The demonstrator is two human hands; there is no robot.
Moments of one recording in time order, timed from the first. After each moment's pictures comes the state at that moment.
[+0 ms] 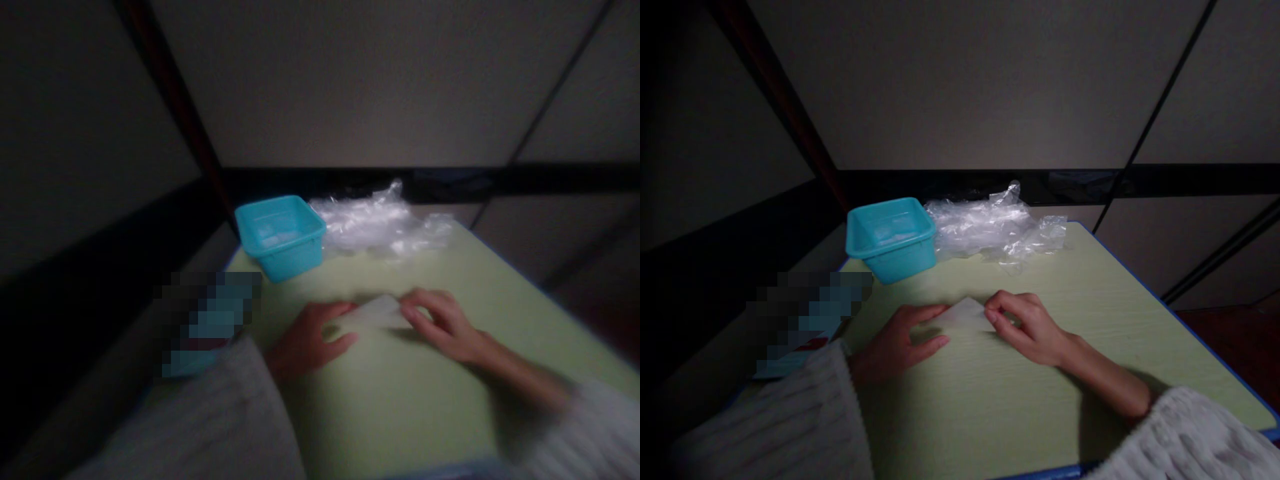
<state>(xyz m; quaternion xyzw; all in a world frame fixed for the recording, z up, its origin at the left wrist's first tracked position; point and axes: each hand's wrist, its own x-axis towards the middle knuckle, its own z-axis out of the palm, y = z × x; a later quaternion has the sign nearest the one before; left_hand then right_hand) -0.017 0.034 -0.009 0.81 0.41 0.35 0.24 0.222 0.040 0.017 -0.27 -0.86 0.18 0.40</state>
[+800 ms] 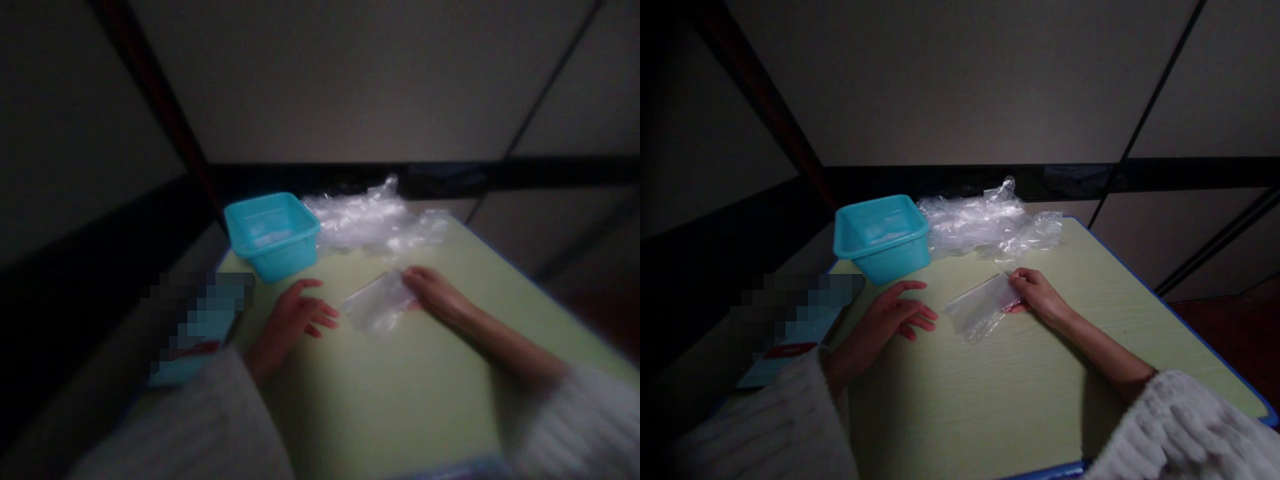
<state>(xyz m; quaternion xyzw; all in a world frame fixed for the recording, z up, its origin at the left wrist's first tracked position) -0.022 0.049 -0.003 0.52 0.53 0.40 0.54 0.242 0.090 -0.022 -0.51 -0.55 0.53 0.40</state>
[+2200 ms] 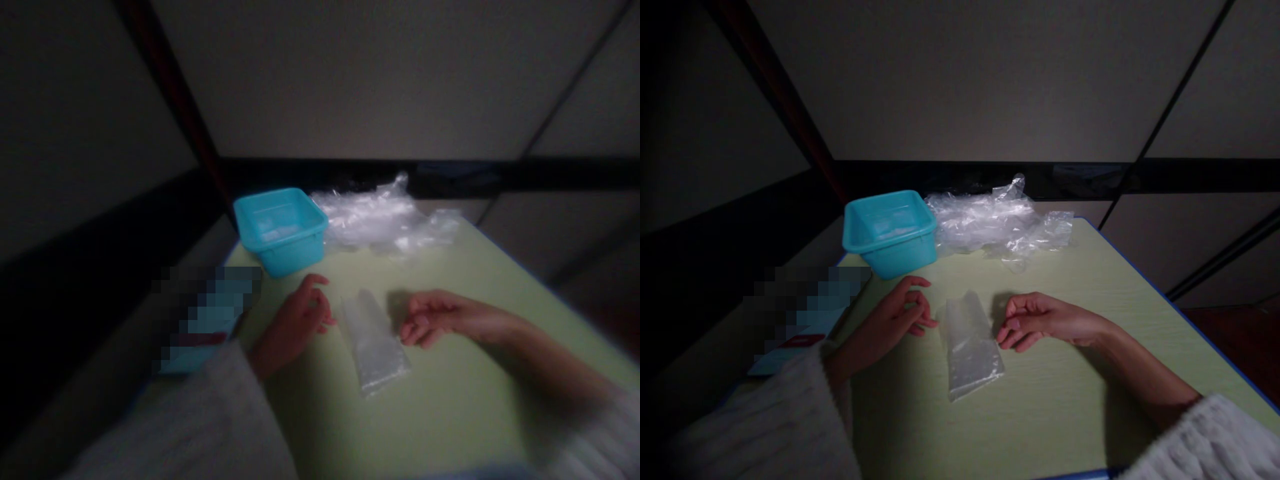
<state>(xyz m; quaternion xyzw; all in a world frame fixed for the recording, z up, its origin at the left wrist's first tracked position) -0.028 0.044 -0.010 0.64 0.51 0.36 0.44 0.256 0.061 0.007 -0.34 -0.57 0.73 0.15</state>
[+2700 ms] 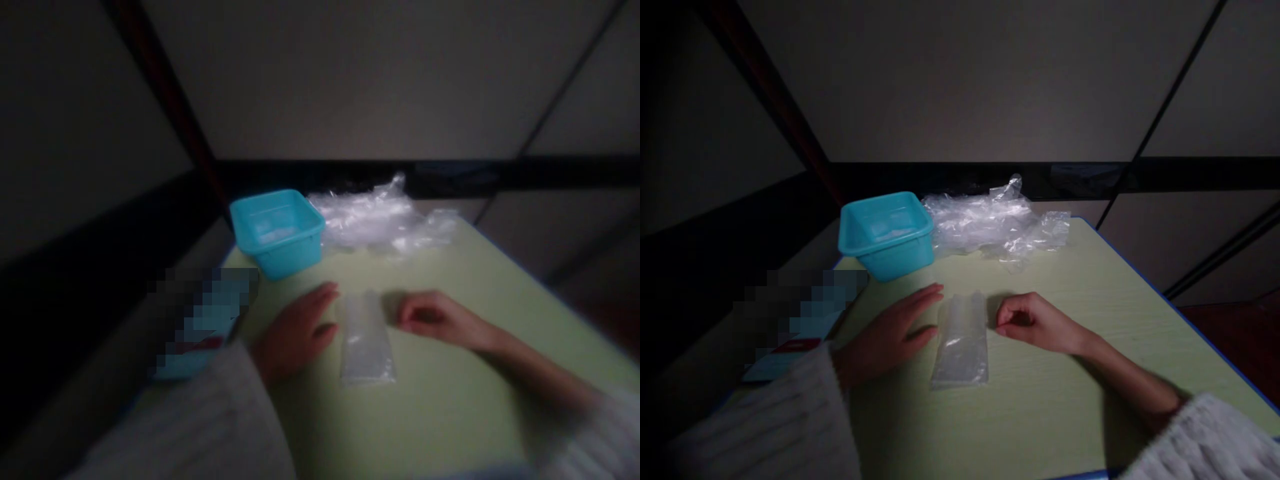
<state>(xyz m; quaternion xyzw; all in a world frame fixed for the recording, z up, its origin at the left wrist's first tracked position) -0.037 0.047 -0.018 0.86 0.46 0.19 0.14 0.247 0.062 -0.005 -0.33 -0.79 0.45 0.23</state>
